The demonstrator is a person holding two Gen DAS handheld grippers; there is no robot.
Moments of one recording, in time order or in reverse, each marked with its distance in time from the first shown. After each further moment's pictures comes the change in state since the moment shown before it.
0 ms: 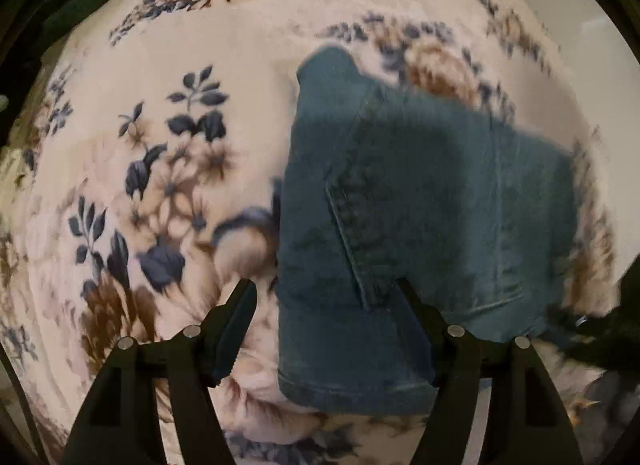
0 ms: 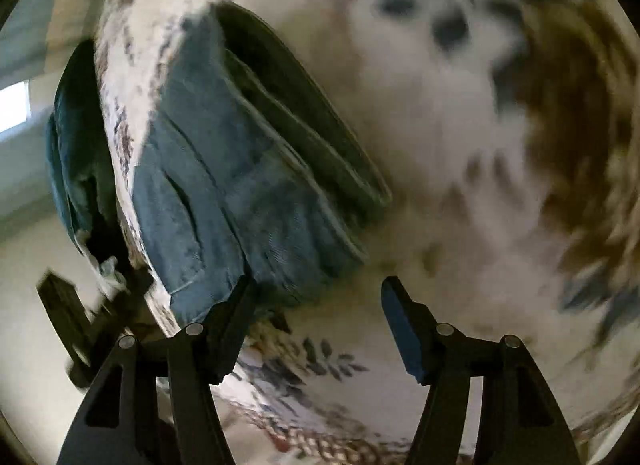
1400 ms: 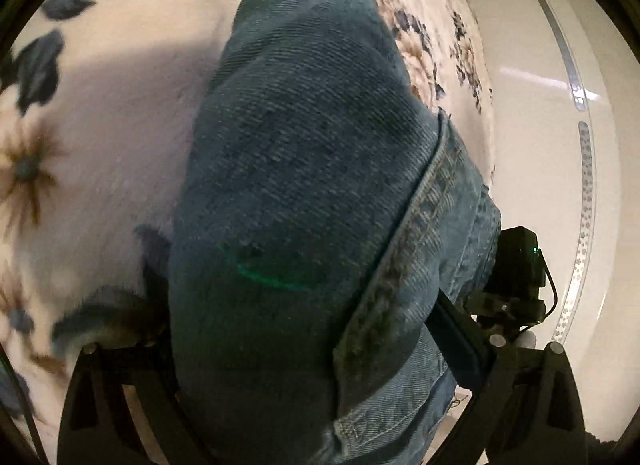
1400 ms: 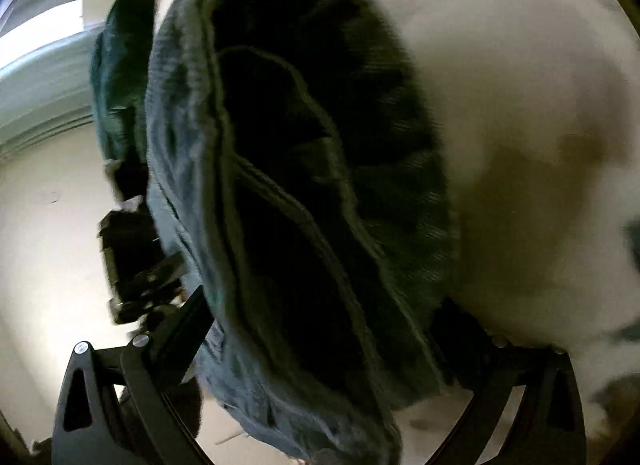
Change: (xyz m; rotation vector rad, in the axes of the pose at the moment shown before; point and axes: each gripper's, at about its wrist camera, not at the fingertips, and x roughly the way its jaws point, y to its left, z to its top) left arm 0.111 0.038 0.084 -0.162 0.195 -0.713; right arm 0.093 0.043 0.089 -0.320 0.257 0.182
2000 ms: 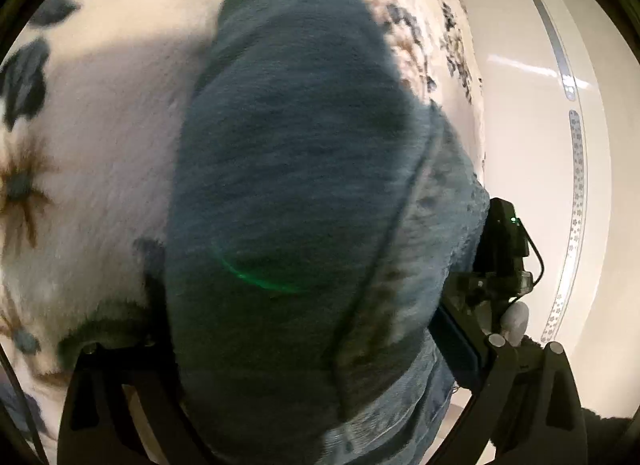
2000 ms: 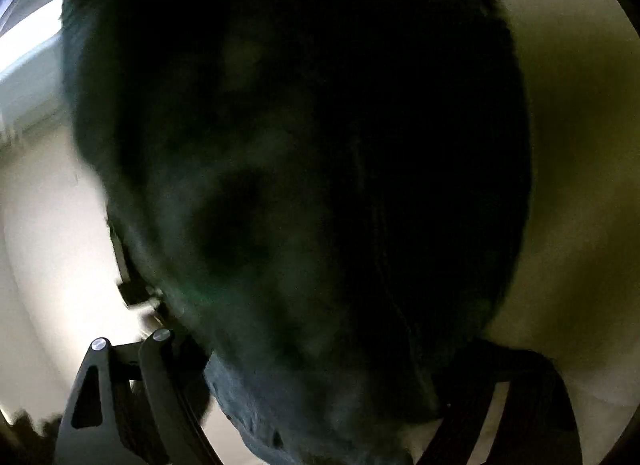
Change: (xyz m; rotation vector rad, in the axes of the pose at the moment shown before) left arm -0.007 0.010 0.000 0.049 0.029 -0.025; right arm 0.042 -0.005 0.017 0.036 0.112 0.057
